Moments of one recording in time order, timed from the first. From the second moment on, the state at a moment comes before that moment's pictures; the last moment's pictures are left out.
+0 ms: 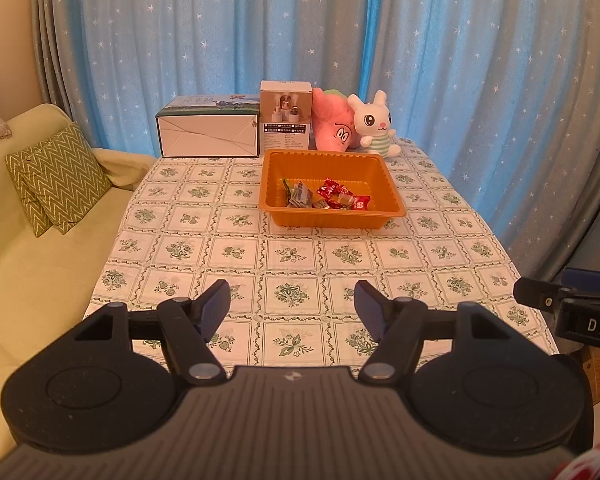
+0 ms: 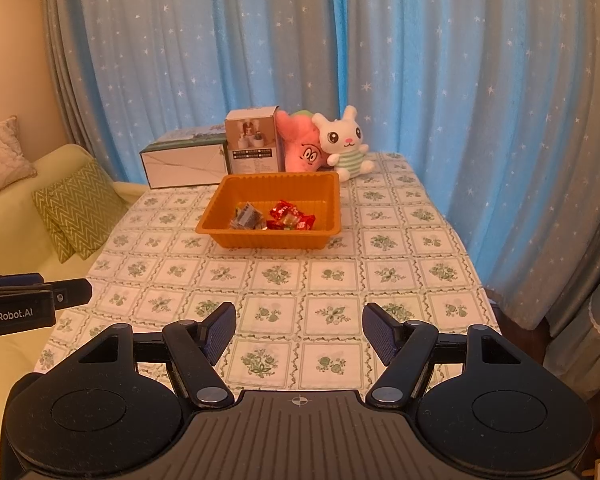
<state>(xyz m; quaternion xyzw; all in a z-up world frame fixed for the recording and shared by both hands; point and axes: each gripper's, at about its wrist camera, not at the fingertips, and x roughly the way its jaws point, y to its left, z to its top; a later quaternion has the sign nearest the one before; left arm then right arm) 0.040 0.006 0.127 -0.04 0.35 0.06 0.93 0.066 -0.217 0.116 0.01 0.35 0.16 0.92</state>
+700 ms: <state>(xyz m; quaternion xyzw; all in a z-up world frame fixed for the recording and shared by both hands) 0.042 0.005 0.125 -0.04 0.35 0.06 0.93 0.066 -0.216 0.118 0.02 0.35 0.15 0.92</state>
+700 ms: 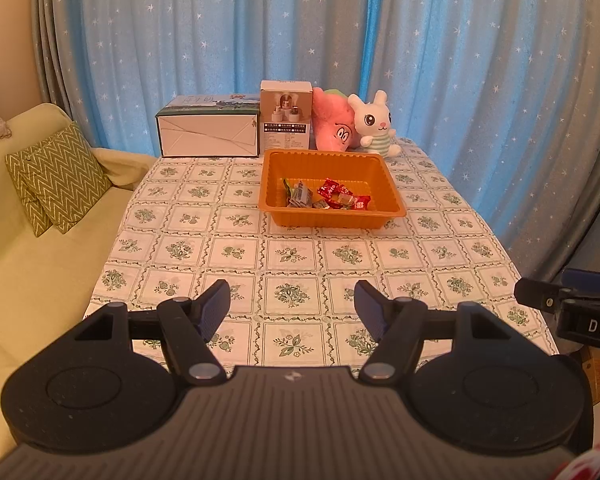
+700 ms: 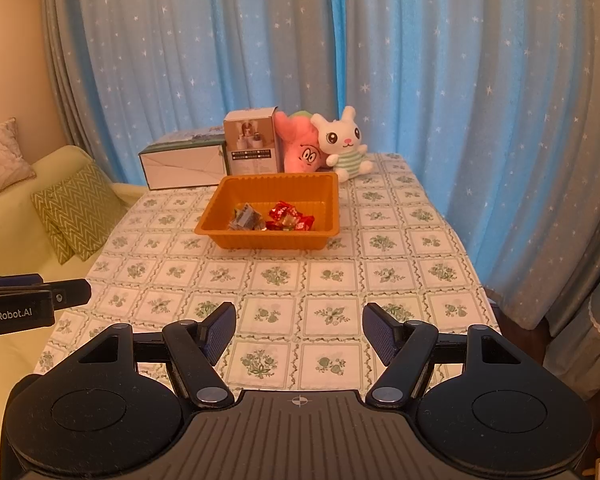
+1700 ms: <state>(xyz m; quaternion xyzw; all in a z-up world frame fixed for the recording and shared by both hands) 0.042 0.003 0.124 -0.04 0.36 0.06 0.93 0.067 -0.217 0.117 0.02 0.35 0.15 0.92</state>
